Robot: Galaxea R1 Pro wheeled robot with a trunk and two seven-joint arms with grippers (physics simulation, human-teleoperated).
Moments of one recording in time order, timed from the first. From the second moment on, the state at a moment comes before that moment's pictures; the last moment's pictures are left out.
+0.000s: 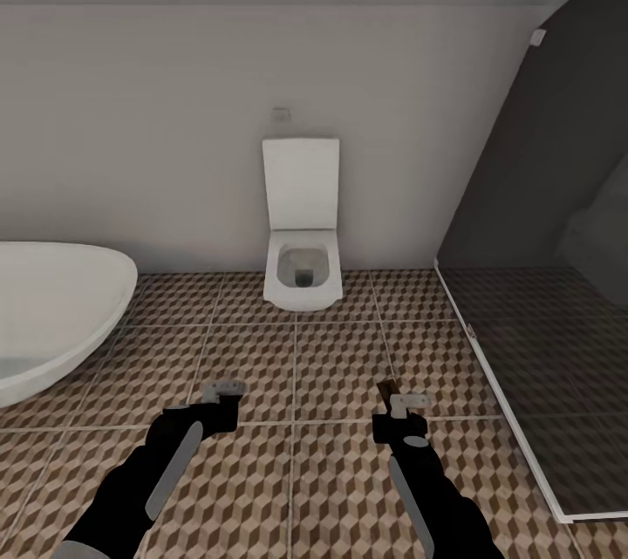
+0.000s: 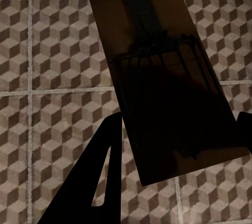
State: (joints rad) left arm -0.43 0.08 -0.23 -1.19 0.37 0.76 0.20; right arm -0.35 0.12 0.14 -1.08 -0.03 0.46 -0.28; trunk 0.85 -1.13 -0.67
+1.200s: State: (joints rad) left arm -0.43 0.08 -0.23 -1.18 0.37 0.76 0.20; right arm -0.35 0.12 0.14 -1.30 -0.03 0.64 -0.29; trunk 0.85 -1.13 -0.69
